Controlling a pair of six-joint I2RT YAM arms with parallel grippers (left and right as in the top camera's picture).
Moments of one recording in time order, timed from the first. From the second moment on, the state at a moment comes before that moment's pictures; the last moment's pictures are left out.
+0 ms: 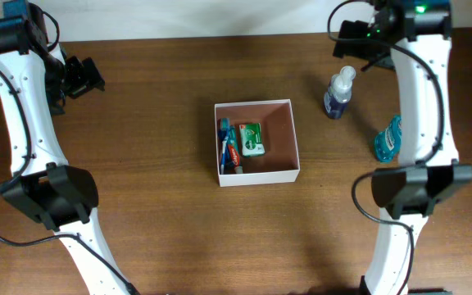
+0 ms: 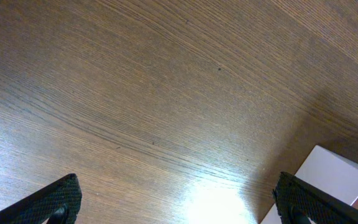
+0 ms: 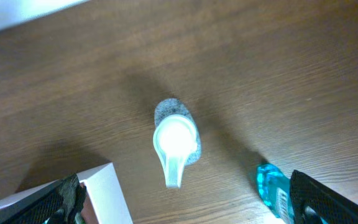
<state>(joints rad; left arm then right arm) 0.24 2.32 2.61 -1.68 0.11 -0.26 0.02 2.24 2.59 -1.47 0.09 0.31</state>
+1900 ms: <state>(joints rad) 0.24 2.32 2.61 -1.68 0.11 -0.26 0.02 2.45 2.52 -1.38 0.09 0.40</state>
